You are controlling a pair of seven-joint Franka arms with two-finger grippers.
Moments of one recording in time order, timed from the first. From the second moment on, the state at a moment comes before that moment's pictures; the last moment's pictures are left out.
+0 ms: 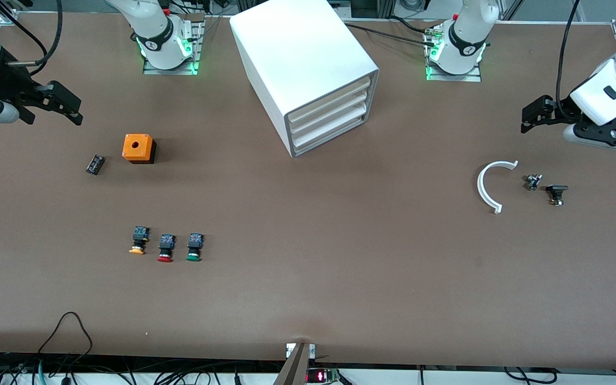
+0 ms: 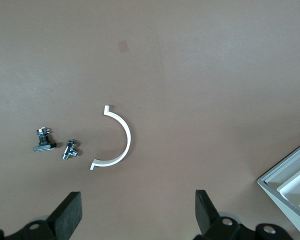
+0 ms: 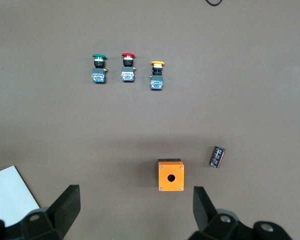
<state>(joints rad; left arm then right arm) 0.04 -0.03 -0.09 -1.70 -0.02 1.60 0.12 0.03 -0.09 0.07 -1.69 -0.01 1.65 0.10</state>
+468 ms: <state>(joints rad) 0.04 -0.03 -0.09 -1.68 -0.02 1.56 0.10 0.03 -0.09 0.07 -1.69 -0.01 1.65 0.10</state>
